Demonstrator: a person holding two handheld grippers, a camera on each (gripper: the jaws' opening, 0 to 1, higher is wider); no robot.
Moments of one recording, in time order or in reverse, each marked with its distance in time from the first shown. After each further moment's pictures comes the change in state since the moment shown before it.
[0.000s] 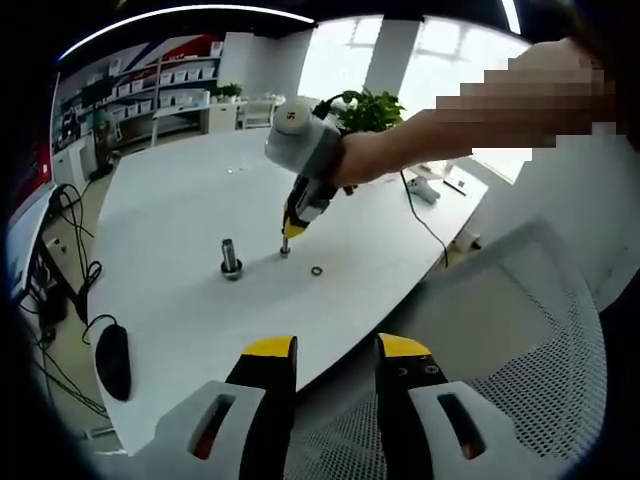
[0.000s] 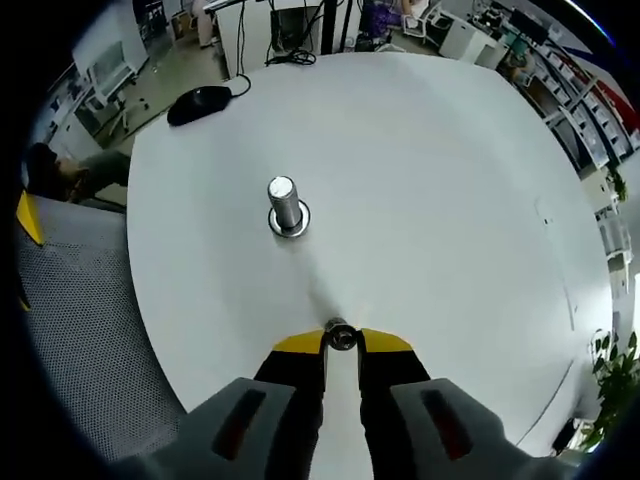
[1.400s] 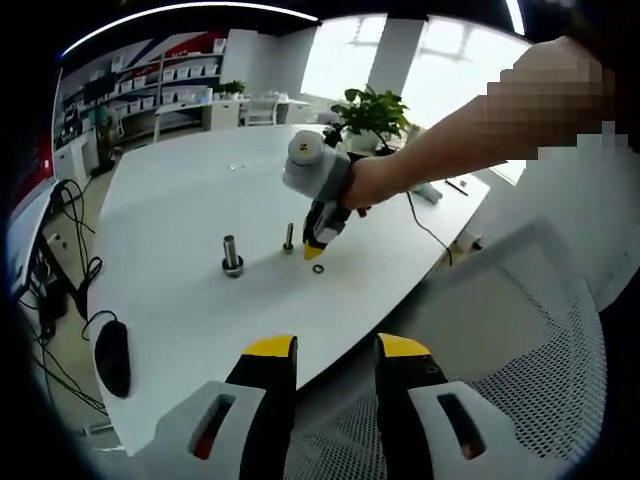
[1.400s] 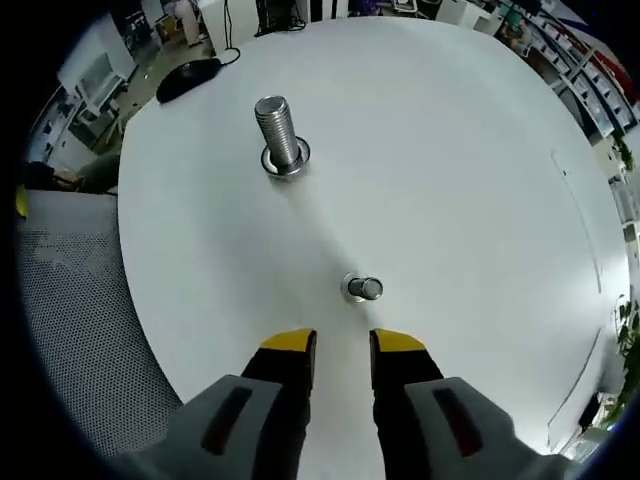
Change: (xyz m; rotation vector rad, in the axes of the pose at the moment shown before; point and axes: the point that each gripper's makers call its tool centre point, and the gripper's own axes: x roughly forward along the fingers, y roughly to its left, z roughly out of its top) left arm 0.000 0.001 -0.001 -0.013 0.005 0.003; right arm 0.011 0.032 -0.053 0.086 0.083 0.053
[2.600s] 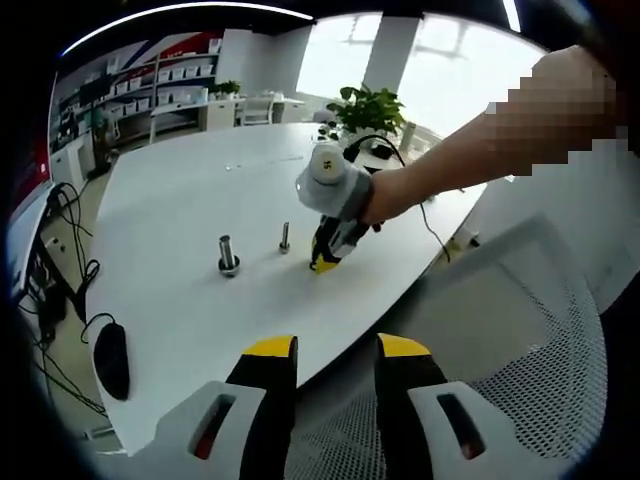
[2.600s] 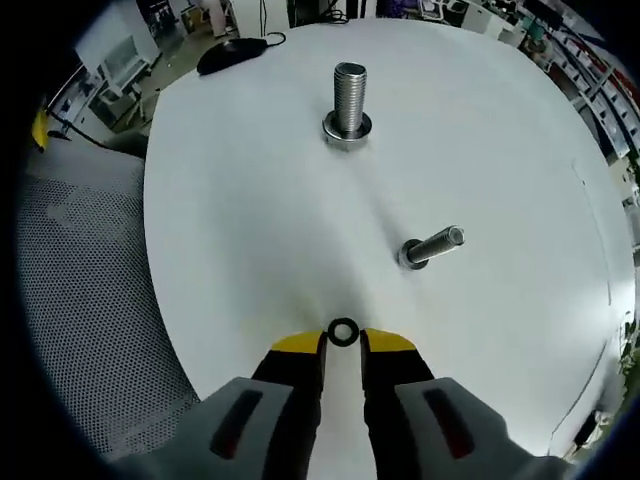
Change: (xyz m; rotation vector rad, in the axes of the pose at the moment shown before) left arm 0.003 -0.001 -0.003 0.014 0.008 -0.010; right arm 0.015 0.020 -0.006 -0.112 0.008 0.040
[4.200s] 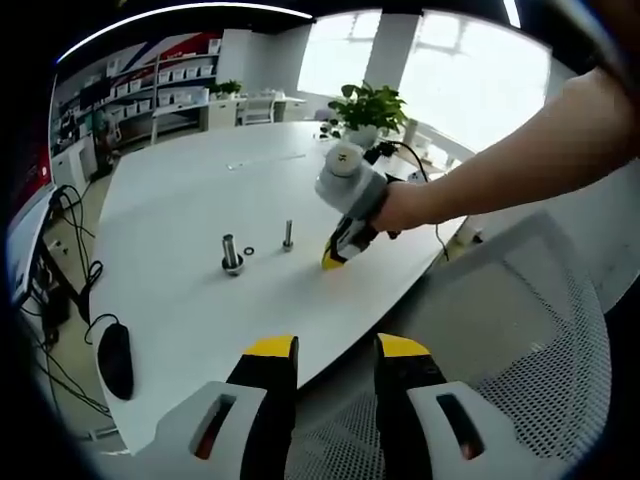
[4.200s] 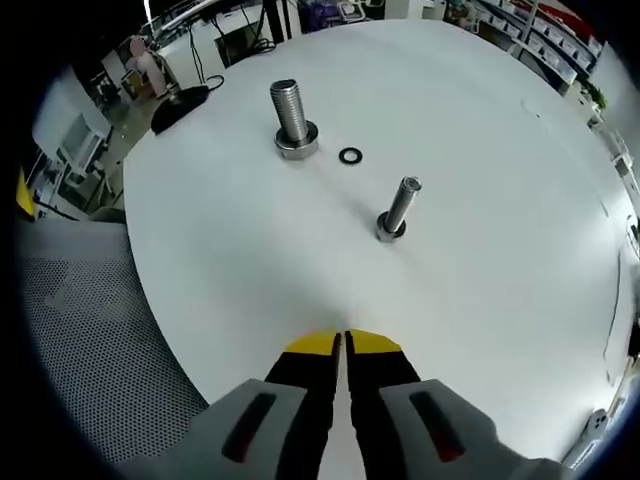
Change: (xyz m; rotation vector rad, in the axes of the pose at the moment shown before) left arm 0.000 0.002 -0.002 0.010 0.012 0.011; right arm -0.011 0.012 -0.012 0.348 -0.117 -0.052
